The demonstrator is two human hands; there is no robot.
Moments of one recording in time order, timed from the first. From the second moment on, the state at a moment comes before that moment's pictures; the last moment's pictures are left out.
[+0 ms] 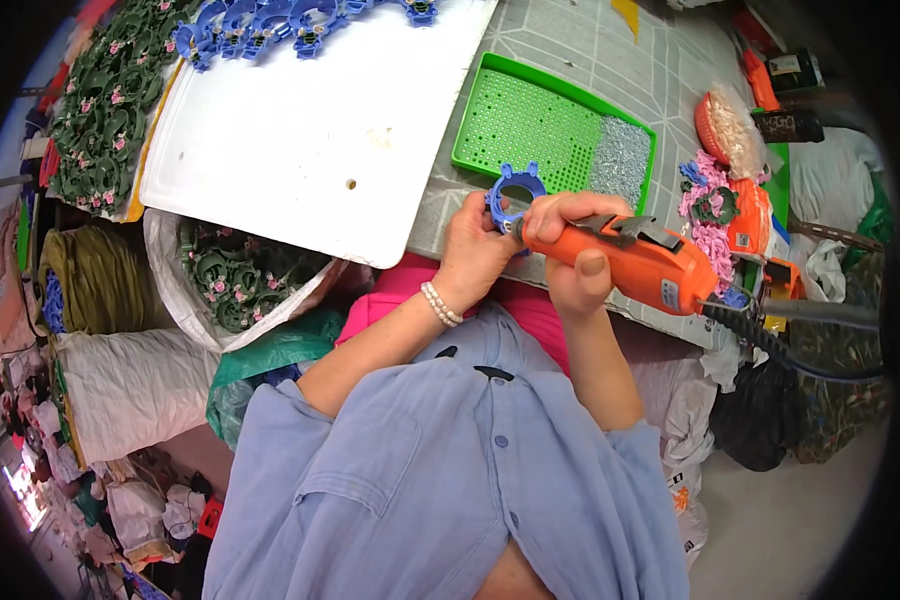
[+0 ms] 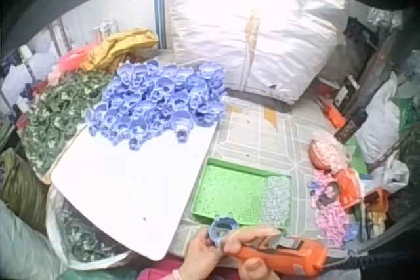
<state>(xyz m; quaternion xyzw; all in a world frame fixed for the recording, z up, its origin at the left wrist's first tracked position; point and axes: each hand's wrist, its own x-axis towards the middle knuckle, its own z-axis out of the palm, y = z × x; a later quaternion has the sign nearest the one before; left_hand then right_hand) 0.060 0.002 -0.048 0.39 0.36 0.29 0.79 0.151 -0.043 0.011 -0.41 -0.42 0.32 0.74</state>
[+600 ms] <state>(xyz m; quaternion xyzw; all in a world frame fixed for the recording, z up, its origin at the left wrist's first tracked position) 0.033 0.013 -0.022 0.20 0.29 0.25 0.90 0.166 -0.063 0.026 -0.42 -0.38 0.31 0.76</state>
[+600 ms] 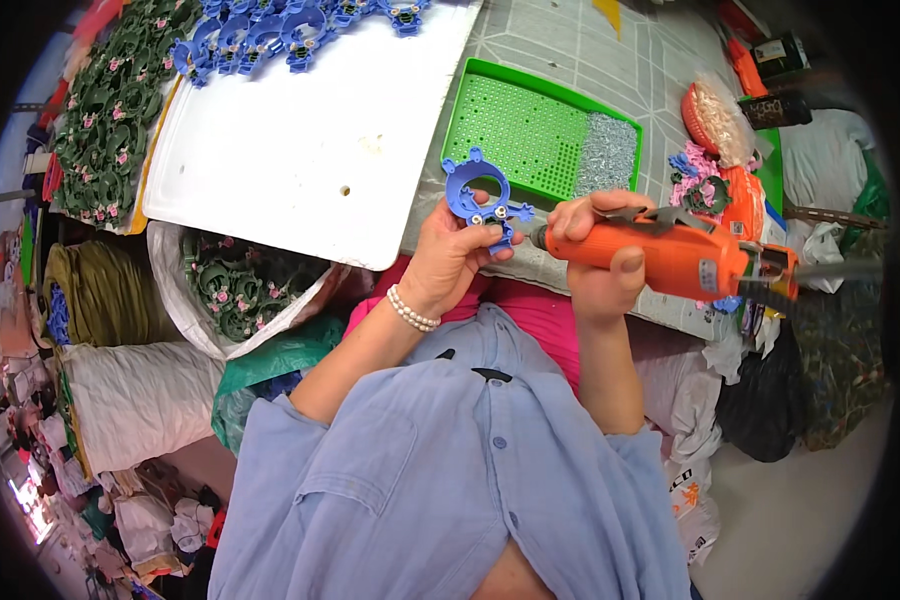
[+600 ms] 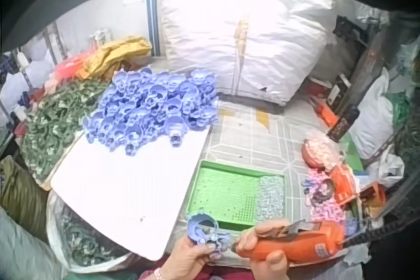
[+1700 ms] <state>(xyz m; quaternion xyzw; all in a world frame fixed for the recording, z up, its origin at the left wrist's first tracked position) 0.026 -0.014 -0.032 0.33 0.33 0.25 0.84 0.157 -0.071 0.037 -0.39 -0.40 0.31 0.77</state>
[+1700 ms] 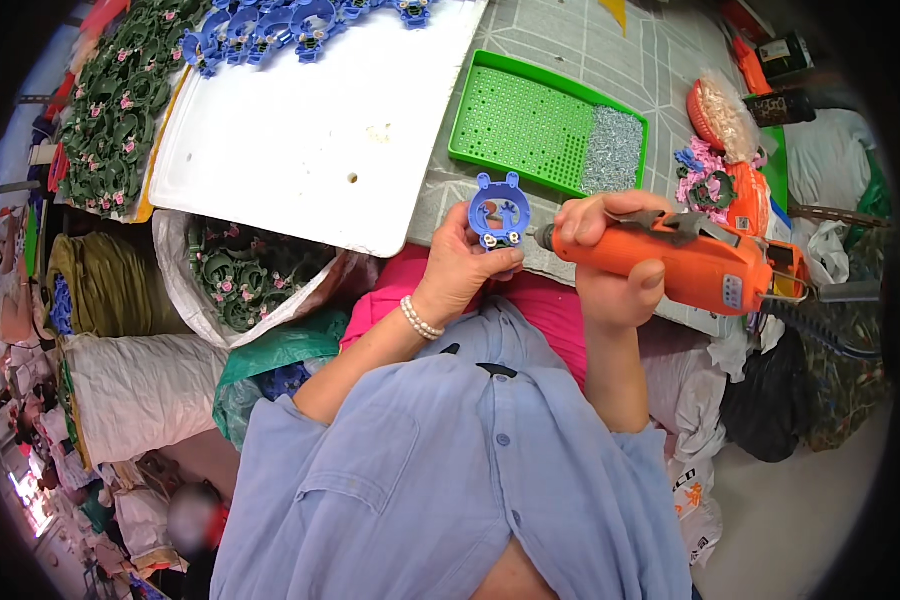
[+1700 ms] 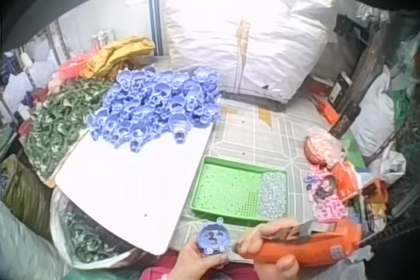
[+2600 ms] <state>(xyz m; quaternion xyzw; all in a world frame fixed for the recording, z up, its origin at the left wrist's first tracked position) 0.029 -0.013 -0.027 0.34 0.36 0.23 0.84 0.152 -0.063 0.030 -0.39 -0.40 0.37 0.74</state>
